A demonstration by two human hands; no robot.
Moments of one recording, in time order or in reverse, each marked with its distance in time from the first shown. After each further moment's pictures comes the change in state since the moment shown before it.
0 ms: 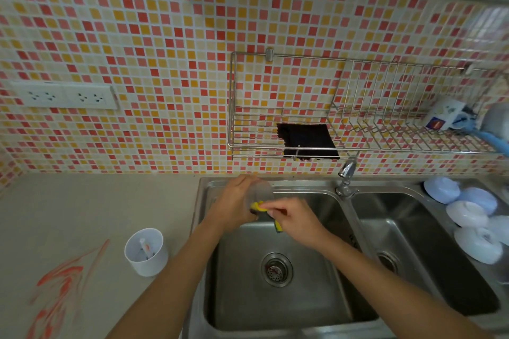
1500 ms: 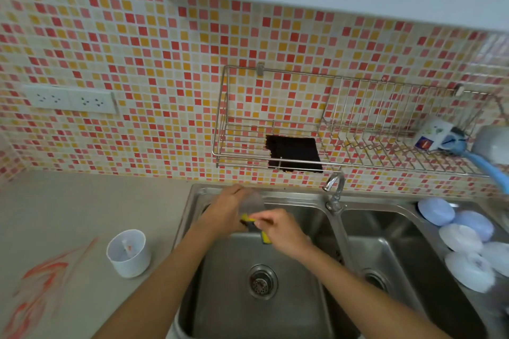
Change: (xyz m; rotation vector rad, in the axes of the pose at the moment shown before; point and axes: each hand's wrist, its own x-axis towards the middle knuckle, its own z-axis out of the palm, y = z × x) left_hand 0.012 0.030 0.011 0.186 -0.102 -0.102; right_hand -0.008 0.012 -0.015 0.086 -0.084 0.150
